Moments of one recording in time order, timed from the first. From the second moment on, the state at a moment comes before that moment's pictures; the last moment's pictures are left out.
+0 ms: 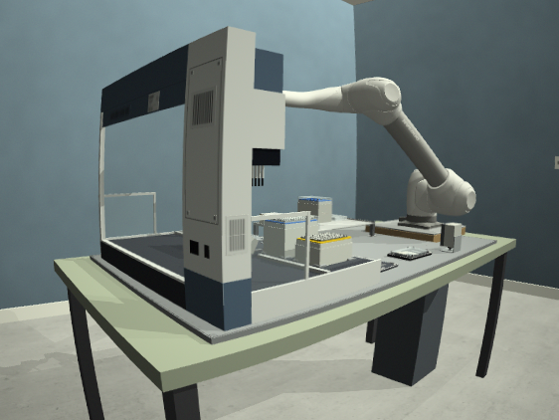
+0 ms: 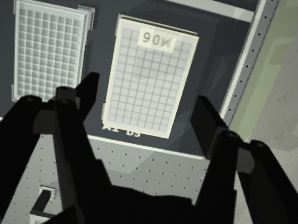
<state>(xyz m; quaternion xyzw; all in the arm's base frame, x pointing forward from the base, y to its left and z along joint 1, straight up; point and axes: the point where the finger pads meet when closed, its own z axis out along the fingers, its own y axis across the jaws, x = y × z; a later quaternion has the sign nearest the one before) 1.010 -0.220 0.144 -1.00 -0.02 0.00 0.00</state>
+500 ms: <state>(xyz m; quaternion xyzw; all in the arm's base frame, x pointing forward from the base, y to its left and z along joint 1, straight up) 1.010 -0.220 0.122 -1.00 -0.02 0.00 0.00</state>
